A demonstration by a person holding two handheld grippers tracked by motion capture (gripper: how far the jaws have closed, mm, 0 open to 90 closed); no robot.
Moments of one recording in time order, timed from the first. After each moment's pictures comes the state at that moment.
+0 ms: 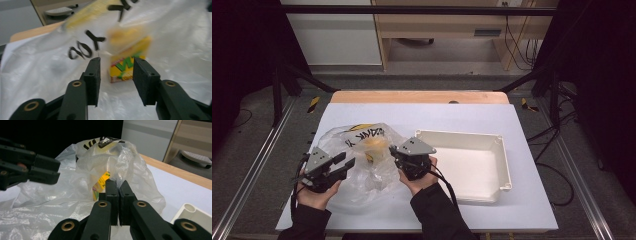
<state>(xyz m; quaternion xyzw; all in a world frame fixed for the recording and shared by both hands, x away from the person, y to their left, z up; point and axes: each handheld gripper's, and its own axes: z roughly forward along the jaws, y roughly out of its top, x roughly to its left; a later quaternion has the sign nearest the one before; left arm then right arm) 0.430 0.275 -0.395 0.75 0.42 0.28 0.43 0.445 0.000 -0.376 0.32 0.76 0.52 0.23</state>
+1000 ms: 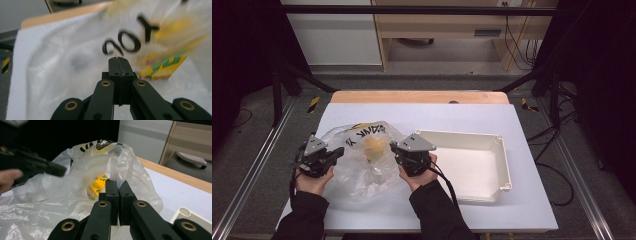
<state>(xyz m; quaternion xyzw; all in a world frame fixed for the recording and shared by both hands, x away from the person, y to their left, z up) 0.463 0.300 -0.401 0.74 0.46 0.27 0.42 0.453 0.001 -0.375 0.33 0.75 0.52 0.24</state>
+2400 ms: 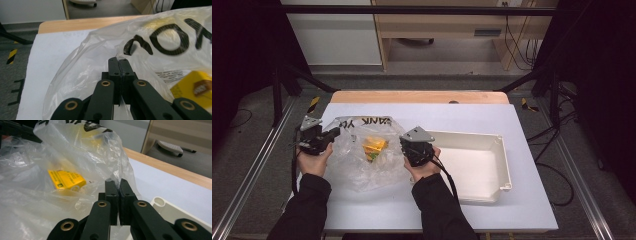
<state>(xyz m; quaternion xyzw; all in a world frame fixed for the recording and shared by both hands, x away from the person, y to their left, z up) 0.529 0.310 -0.403 0.70 0.53 0.27 0.41 0.486 -0.004 -0.391 0.38 0.75 0.46 0.27</state>
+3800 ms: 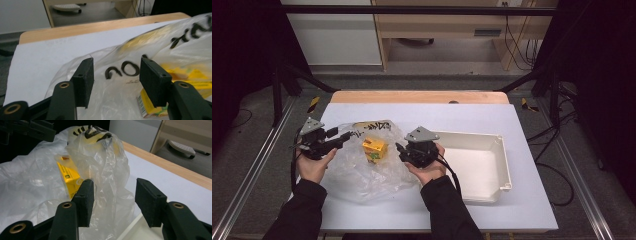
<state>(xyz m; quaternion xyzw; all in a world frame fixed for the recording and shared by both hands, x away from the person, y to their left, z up) 0.510 0.302 -0.388 0.71 0.47 0.25 0.46 0.480 -0.016 -0.382 0.34 0.78 0.47 0.25</state>
